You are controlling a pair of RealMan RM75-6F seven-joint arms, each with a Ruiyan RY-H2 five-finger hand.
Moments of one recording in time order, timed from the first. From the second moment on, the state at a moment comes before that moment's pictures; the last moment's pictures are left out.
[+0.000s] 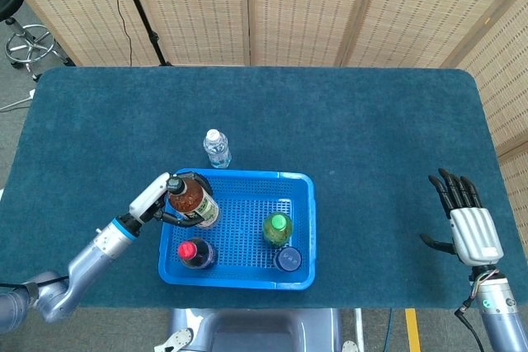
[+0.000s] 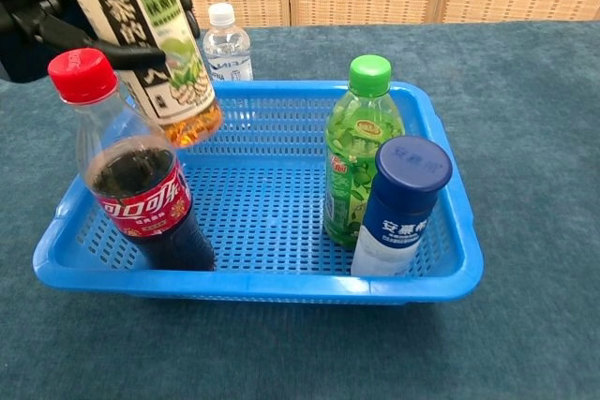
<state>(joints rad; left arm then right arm) -0.66 -1.39 -0.07 -1.48 1.65 1.16 -1.04 0.21 -1.19 0.06 -1.52 -1.51 1.45 0.09</state>
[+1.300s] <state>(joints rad) -0.68 -1.30 -0.12 -1.36 1.46 1.12 -0.99 0.20 -1.18 0.07 -1.55 -1.53 1.43 0.11</state>
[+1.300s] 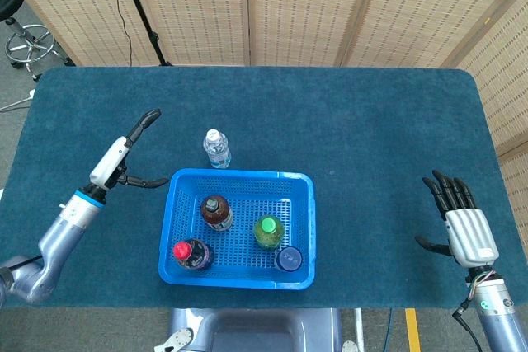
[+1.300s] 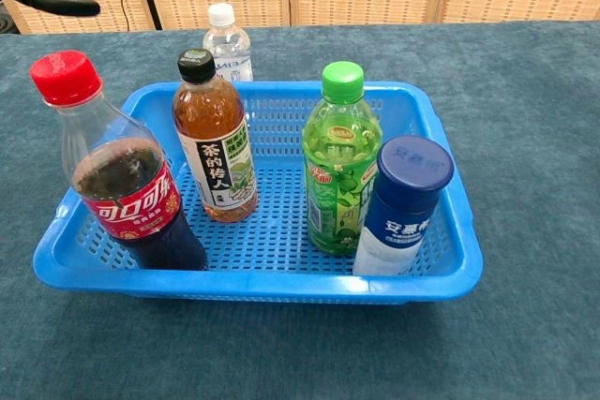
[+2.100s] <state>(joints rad) -0.88 -1.49 -0.23 -1.09 1.27 0.65 -0.93 0.22 -1.19 0.07 -1.52 -1.51 1.38 0.13</state>
